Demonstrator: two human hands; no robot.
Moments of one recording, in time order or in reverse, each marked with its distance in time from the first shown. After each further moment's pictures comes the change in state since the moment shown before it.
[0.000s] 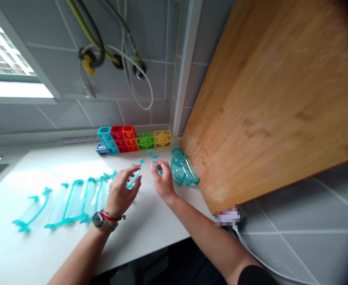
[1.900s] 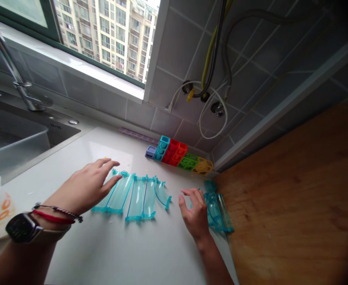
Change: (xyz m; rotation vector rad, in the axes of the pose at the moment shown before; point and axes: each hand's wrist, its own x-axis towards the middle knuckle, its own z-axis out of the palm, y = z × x) left_hand -0.042 -0.121 -0.169 0.355 -0.042 -0.338; right_hand -0.011 -0.026 0.002 -0.441 -0.256 -0.457
